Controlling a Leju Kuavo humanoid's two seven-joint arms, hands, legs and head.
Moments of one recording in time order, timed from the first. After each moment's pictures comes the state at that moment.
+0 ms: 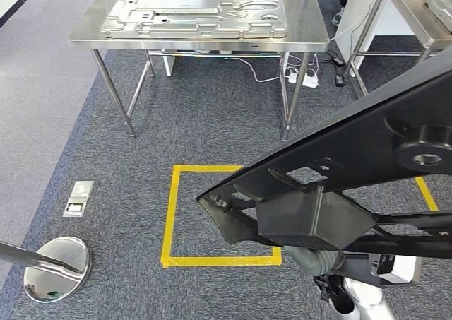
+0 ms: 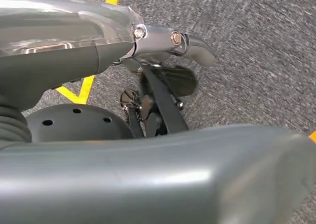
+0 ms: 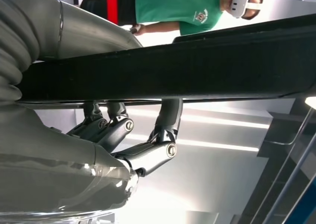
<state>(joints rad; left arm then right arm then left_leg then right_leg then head) -0.06 -0.15 1.39 -0.23 -0.88 -0.21 -0.28 0.02 -0.17 0.27 -1.90 -0.22 0.56 -0.53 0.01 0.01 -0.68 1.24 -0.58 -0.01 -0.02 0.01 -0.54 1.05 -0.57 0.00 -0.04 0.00</state>
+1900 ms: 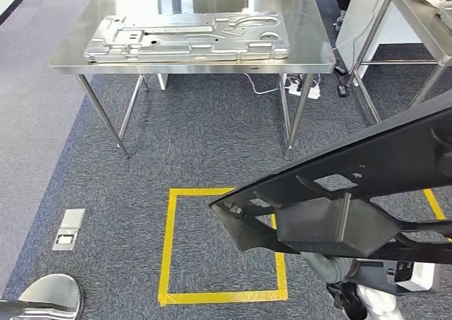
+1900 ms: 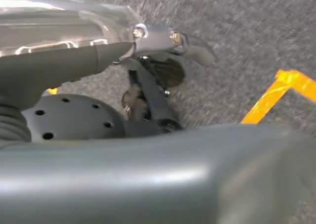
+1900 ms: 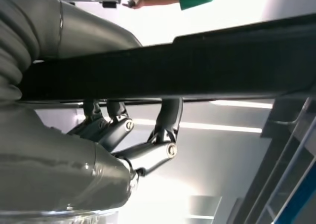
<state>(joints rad) -0.06 -0.15 1.39 -0.23 -0.88 -0.21 -0.28 0.08 -0.21 0.22 -1.90 -0.25 0.61 -0.56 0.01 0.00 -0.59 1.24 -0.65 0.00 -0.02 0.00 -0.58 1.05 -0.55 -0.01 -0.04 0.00</state>
